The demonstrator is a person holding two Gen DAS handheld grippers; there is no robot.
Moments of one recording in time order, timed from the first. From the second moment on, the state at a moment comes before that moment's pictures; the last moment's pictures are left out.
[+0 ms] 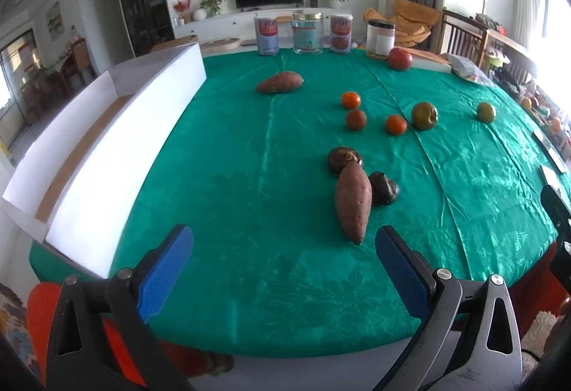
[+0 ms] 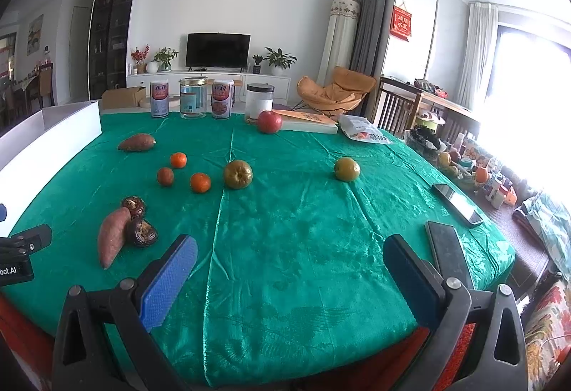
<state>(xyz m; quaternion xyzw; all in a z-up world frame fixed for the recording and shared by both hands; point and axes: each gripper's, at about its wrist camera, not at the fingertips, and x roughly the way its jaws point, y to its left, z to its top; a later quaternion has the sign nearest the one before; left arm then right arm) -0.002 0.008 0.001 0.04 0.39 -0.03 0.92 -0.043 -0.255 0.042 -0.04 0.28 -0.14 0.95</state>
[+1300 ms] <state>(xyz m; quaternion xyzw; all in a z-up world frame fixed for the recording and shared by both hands) -0.004 0.006 -0.001 0.04 0.39 -0.03 0.92 -0.041 -0.250 0.036 -0.05 0.28 -0.14 0.95</state>
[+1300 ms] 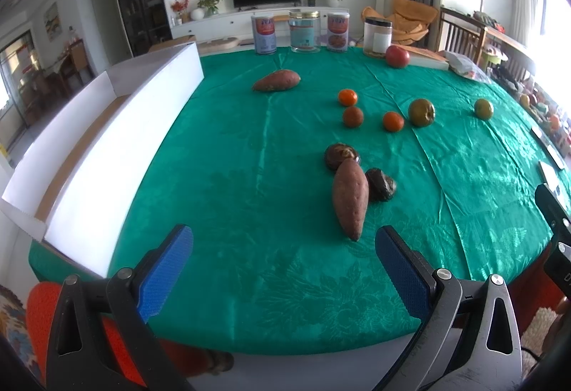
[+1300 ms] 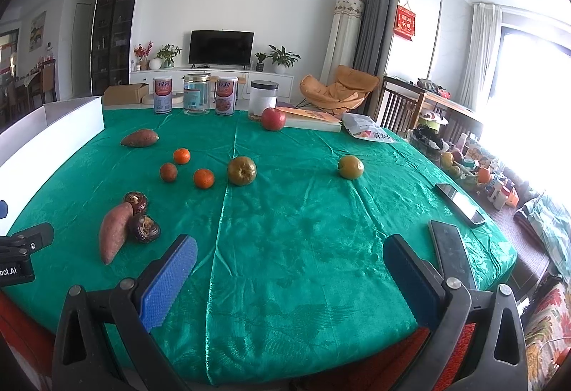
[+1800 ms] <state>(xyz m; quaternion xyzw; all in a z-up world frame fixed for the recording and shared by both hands) -0.005 0.003 -0.006 0.04 0.39 -0.03 0.92 -0.039 -0.248 0.033 -0.05 0.29 -0.14 0.95</state>
